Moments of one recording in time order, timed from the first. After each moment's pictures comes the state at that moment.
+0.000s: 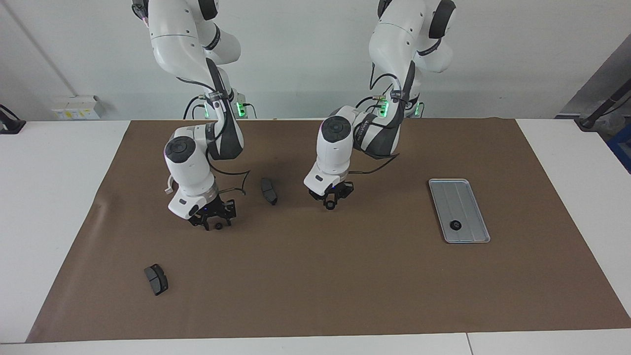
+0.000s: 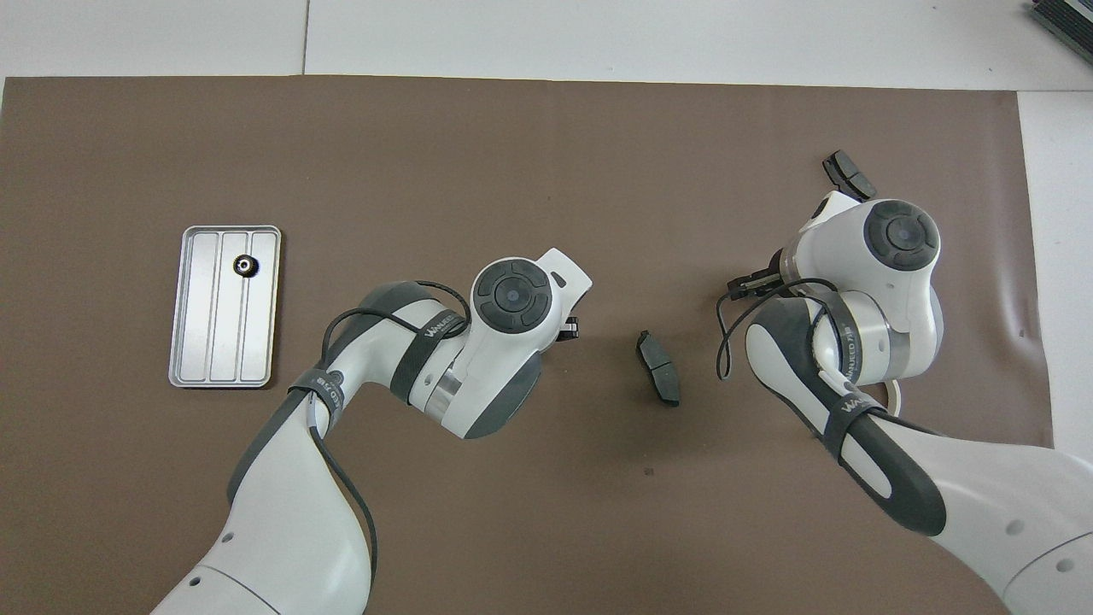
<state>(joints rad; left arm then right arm) -0.64 0.48 0.02 -1.64 0.01 2.12 -0.63 0.13 0.35 0.00 -2.01 0.02 2.45 -0.09</state>
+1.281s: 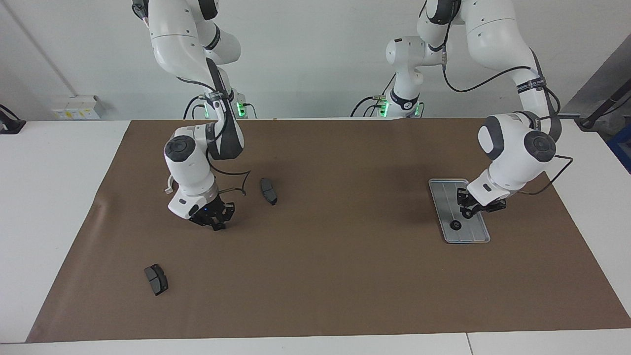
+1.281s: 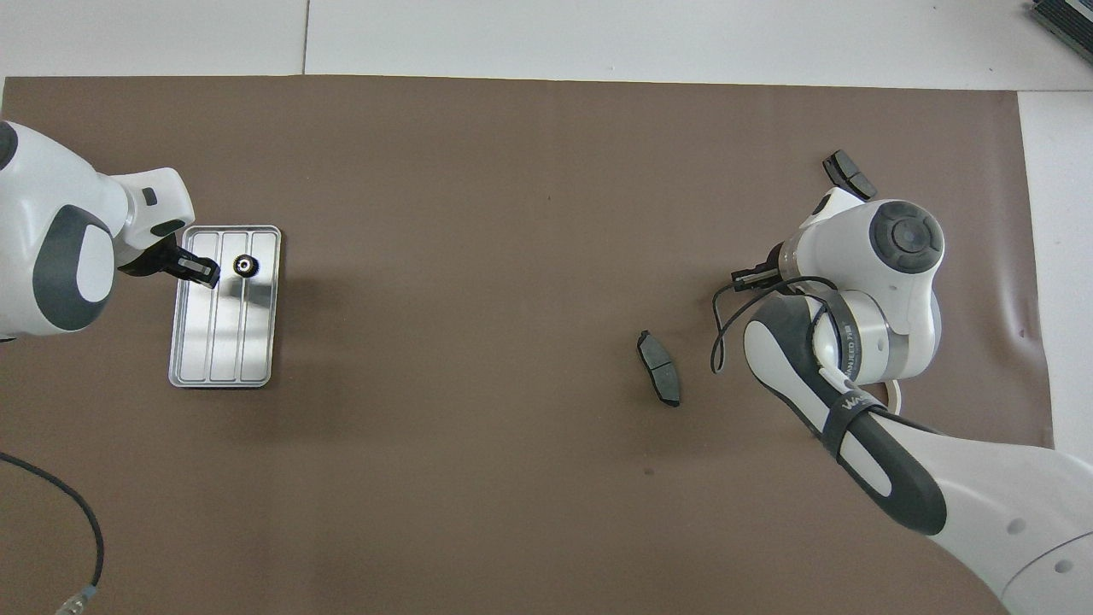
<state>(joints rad) 0.02 0.33 0.03 -1.84 0.01 2.10 0.45 0.13 0.35 0.00 -2.01 0.02 2.46 -0.09</state>
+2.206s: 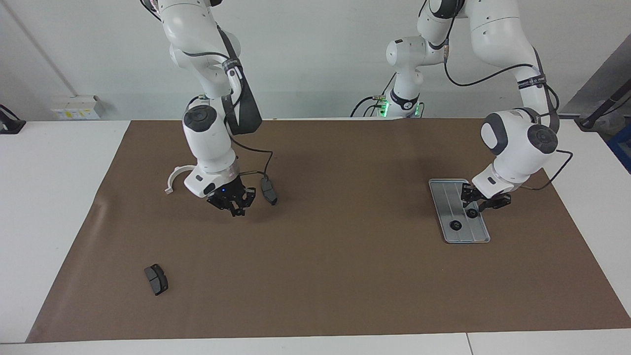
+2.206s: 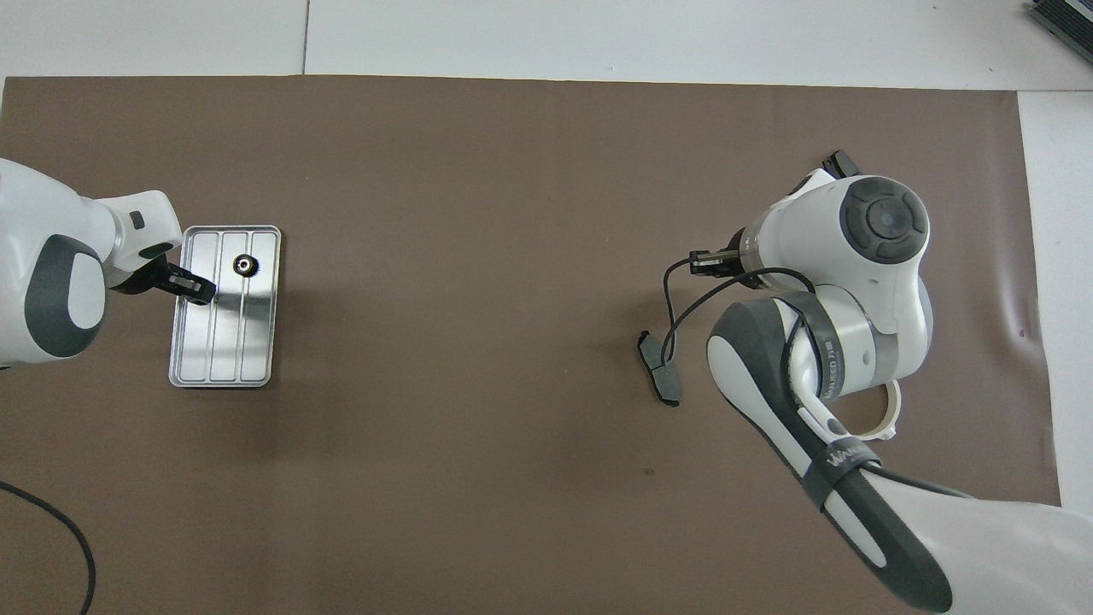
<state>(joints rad) 0.03 0.28 0.00 -1.92 0.00 2.16 0.41 0.28 0.24 0.00 -1.89 0.03 2.26 0.27</state>
